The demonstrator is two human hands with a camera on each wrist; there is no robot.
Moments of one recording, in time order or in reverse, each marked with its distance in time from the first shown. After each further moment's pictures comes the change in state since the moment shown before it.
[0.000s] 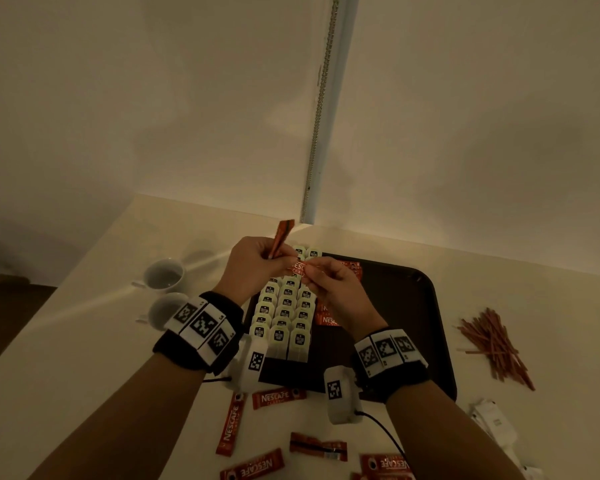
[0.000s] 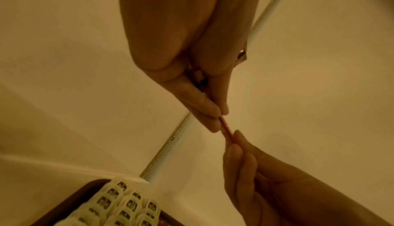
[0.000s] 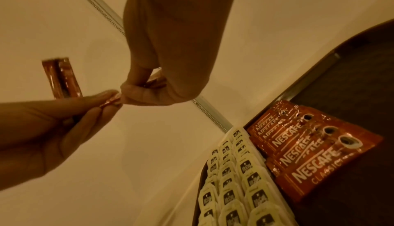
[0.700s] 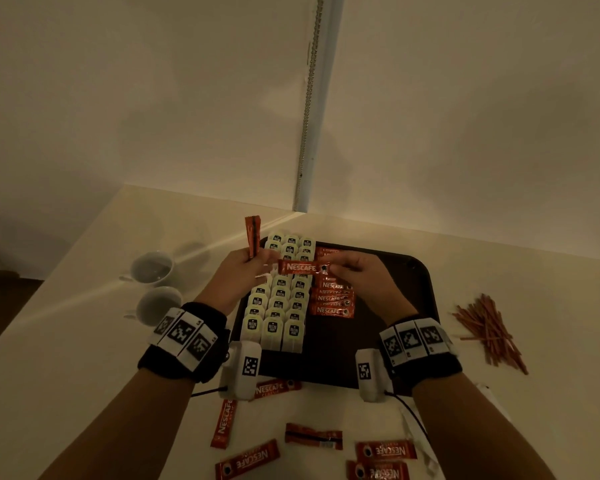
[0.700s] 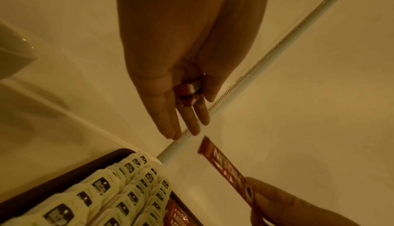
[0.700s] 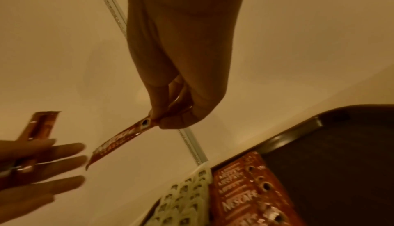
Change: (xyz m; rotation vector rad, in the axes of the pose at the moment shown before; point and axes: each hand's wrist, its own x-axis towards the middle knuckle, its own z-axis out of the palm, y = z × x) left_hand -0.005 -0.027 0.001 -0.130 -0.060 -0.263; right_hand -0.002 -0.026 -0.051 -0.648 0.041 -0.054
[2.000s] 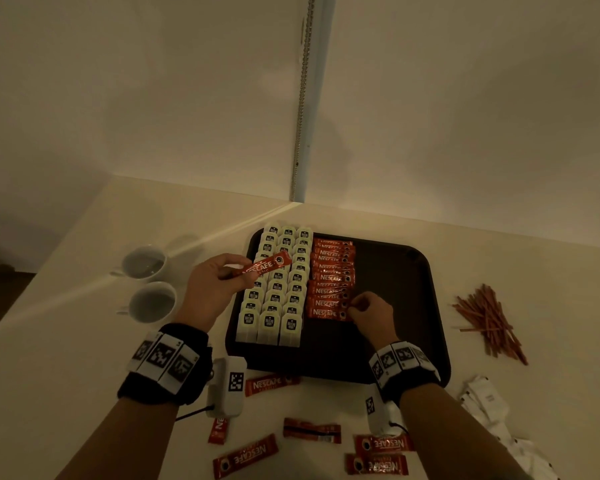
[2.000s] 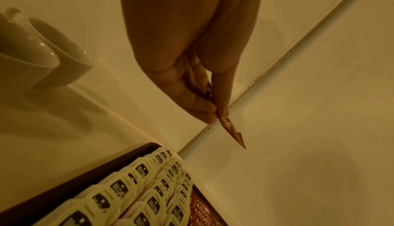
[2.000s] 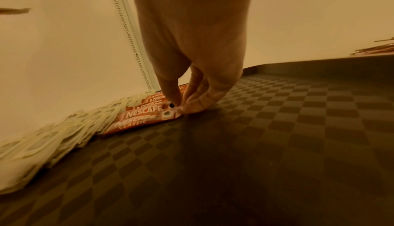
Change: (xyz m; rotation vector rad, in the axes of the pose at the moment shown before) left_hand -0.011 -0.027 -0.017 0.005 0.182 0.082; right_hand -0.002 0.113 -0.005 -0.424 0.278 0.383
